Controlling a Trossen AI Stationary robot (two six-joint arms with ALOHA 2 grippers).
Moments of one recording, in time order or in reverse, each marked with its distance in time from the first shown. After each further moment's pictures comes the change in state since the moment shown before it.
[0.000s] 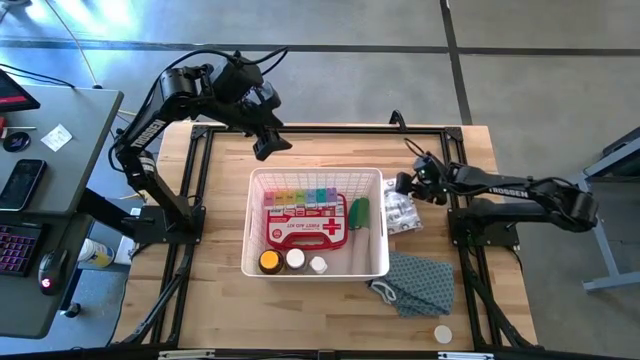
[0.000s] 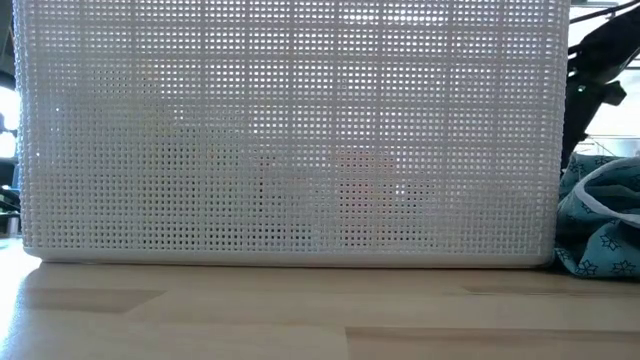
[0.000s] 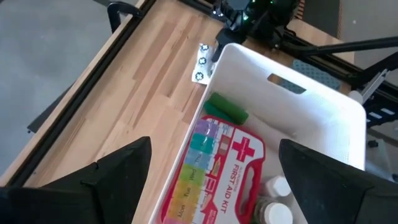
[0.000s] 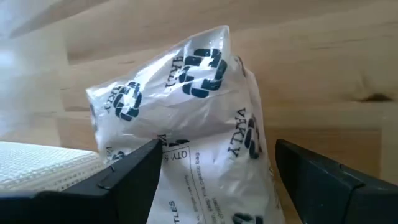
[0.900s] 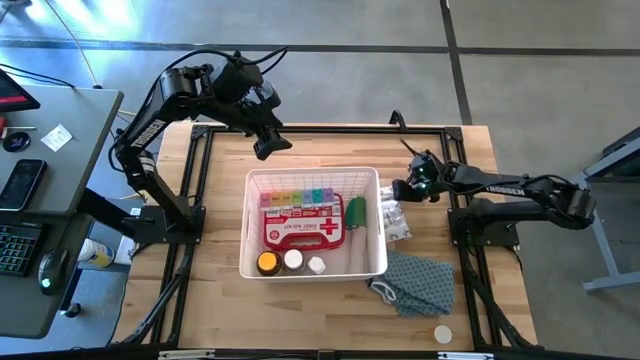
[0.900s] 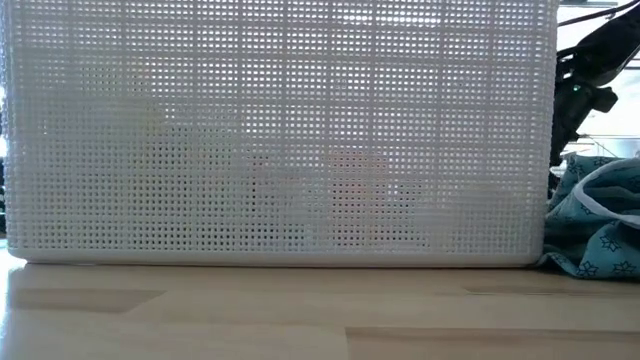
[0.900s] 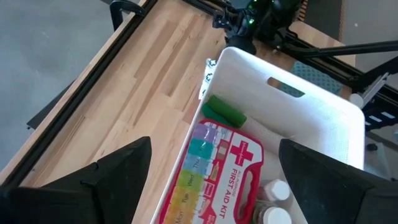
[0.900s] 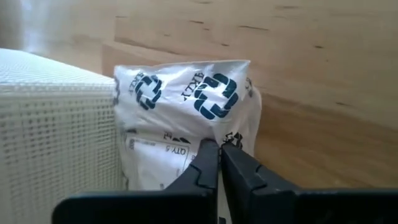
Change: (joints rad) left arm 0.000 0.000 0.000 -0.002 -0.006 -0.020; right arm 0.000 0.033 0.001 0.107 -0.220 -0.233
